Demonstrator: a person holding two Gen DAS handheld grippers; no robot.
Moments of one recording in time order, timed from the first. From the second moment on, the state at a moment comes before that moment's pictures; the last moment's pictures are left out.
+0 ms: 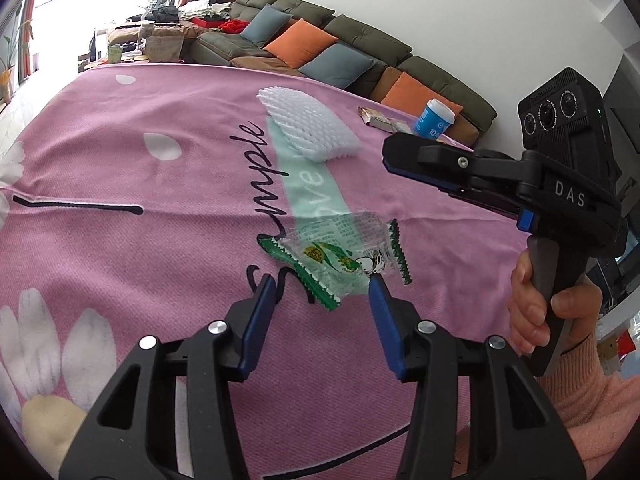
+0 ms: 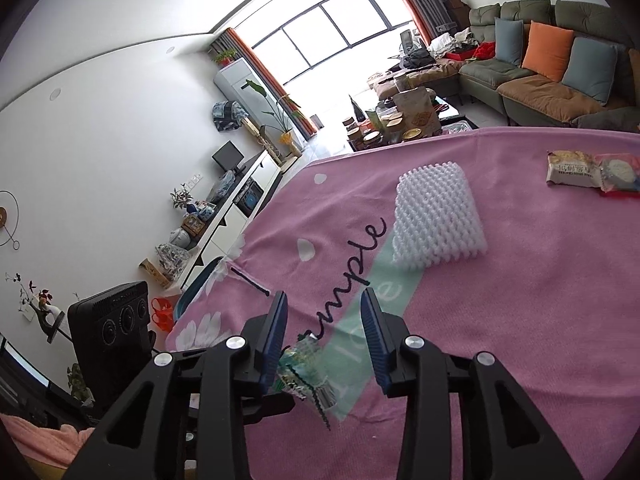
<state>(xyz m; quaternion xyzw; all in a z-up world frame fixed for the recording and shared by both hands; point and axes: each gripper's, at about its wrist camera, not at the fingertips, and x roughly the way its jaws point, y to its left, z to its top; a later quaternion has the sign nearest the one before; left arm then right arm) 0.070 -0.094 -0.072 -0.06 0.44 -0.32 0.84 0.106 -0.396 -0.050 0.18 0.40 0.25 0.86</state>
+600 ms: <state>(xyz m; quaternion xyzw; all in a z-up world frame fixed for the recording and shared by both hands) 0.093 -0.096 -0.078 -0.08 0.45 -0.31 0.83 0.194 -0.413 -0.086 0.12 0.46 0.13 0.87</state>
